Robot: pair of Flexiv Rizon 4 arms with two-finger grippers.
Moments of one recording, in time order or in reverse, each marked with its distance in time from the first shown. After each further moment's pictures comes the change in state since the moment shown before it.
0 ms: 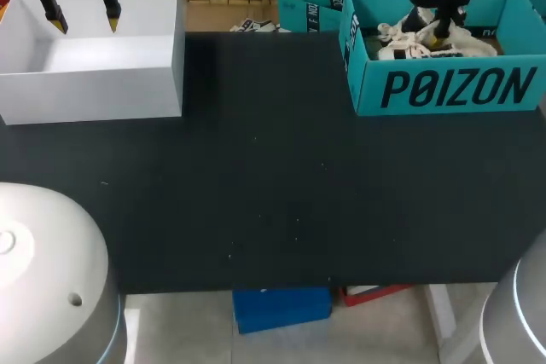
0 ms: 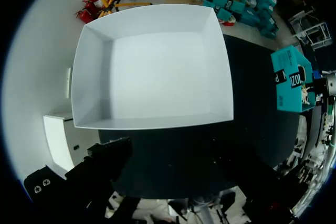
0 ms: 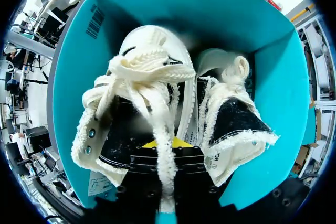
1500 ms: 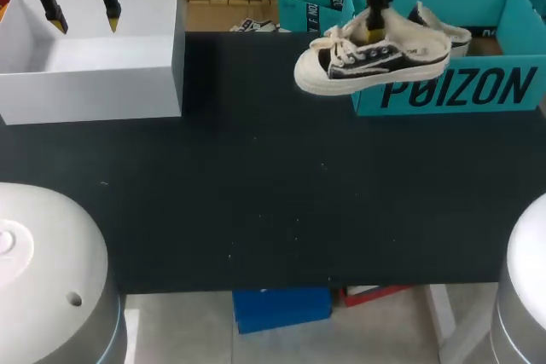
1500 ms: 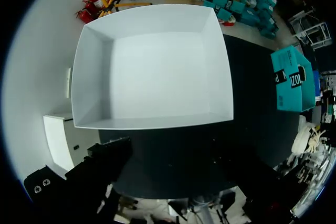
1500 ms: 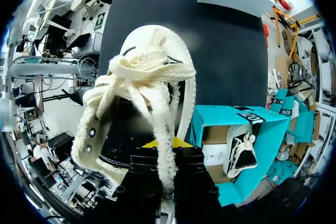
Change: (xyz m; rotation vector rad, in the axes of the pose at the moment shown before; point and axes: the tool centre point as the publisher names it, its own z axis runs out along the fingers) left arm 0.000 0.000 0.000 0.000 0.000 0.000; right arm 0.159 0.211 -0.127 0.135 0.075 0.085
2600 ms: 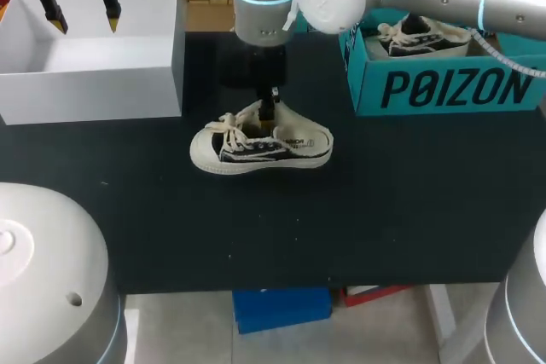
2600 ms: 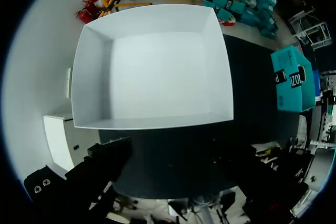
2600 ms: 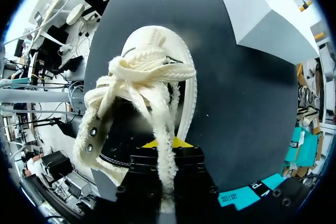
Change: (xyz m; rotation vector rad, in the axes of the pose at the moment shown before) left arm 0.000 0.000 0.000 0.000 0.000 0.000; right arm 0.043 0.208 0.127 -0.144 -0.006 -0.041
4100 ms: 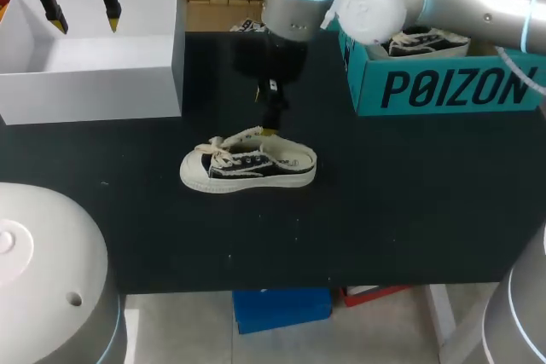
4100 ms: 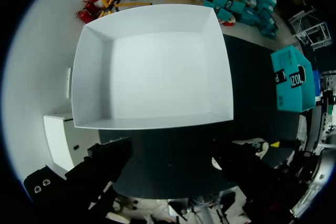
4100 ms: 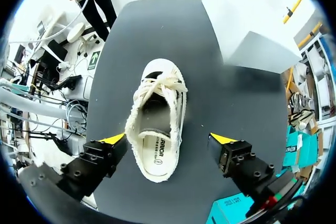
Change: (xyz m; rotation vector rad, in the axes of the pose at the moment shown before) left arm 0.000 0.000 0.000 0.000 0.000 0.000; right arm 0.010 0.000 -0.027 -0.233 -0.055 0.020
